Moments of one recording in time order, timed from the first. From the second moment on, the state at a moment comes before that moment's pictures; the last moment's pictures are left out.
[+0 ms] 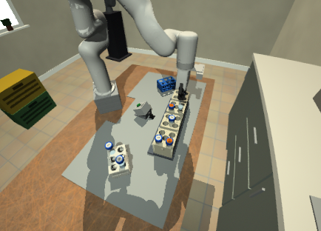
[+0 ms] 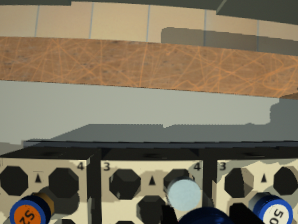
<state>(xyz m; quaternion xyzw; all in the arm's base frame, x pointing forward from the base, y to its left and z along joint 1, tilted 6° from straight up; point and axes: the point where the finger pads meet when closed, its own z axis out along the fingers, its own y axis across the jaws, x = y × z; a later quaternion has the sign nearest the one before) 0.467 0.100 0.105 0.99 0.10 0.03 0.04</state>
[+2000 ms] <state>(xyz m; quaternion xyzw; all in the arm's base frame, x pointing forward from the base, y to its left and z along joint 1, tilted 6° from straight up) 0.471 0.097 0.058 0.99 0.10 0.03 0.04</state>
